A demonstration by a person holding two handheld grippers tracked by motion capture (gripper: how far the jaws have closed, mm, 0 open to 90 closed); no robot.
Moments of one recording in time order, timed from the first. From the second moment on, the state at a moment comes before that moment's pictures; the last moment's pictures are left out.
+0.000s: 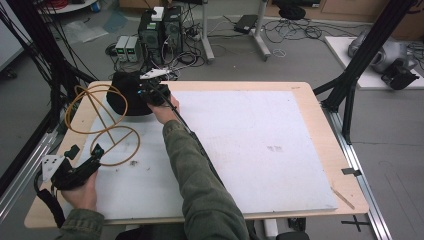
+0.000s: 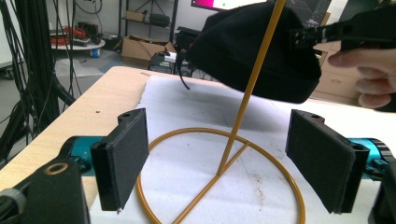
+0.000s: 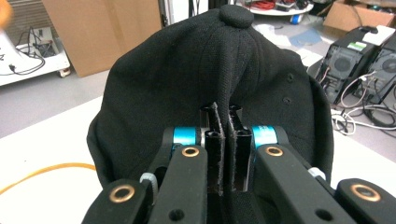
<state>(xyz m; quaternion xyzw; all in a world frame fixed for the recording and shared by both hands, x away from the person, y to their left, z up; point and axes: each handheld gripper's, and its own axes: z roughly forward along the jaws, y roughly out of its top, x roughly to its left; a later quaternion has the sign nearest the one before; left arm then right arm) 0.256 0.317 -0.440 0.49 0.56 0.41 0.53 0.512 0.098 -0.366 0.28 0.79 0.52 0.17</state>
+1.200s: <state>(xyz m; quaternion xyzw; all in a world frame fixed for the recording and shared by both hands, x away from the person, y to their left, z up) 0.256 0.316 -0.439 0.49 0.56 0.41 0.53 0.488 0.038 -0.287 0.27 0.70 0.63 0.22</state>
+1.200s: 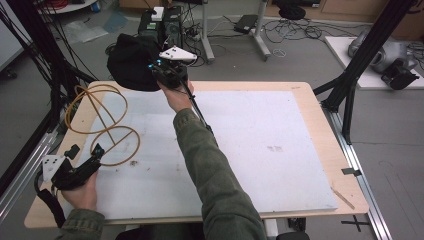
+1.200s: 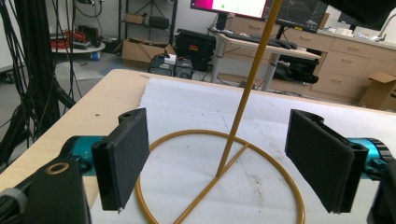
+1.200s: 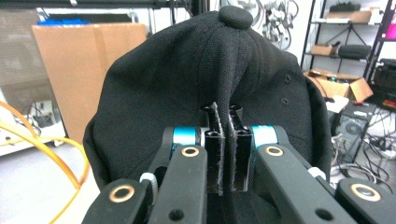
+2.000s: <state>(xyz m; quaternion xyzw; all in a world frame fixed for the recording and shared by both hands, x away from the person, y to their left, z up) 0.256 0.316 -0.439 0.49 0.56 0.42 0.53 0.455 0.026 -0.252 0.21 0.64 0.71 0.19</state>
